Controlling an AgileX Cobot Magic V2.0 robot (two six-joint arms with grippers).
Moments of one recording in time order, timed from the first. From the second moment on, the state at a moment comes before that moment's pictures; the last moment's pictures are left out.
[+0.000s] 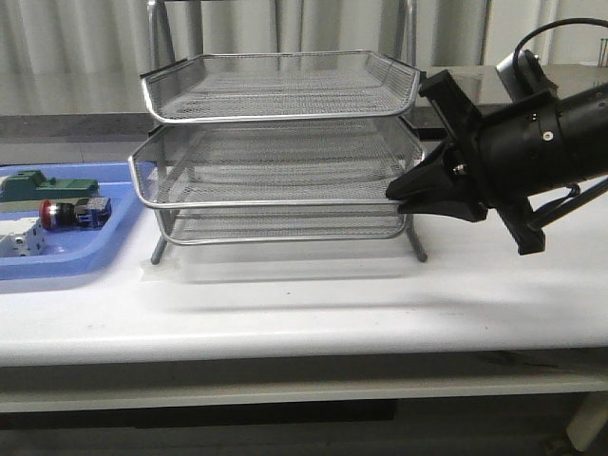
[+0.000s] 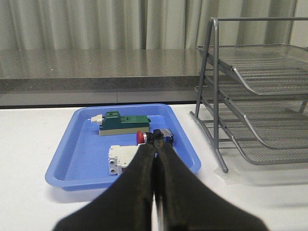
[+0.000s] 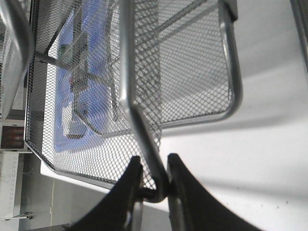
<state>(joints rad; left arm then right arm) -0.05 -0.01 0.00 0.02 0.09 -0.04 0.15 1.79 -0.81 1.84 0.67 -1.18</state>
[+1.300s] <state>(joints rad) -0.05 -0.01 0.00 0.02 0.09 -0.04 0.15 1.53 -0.52 1.81 0.71 -1.26</state>
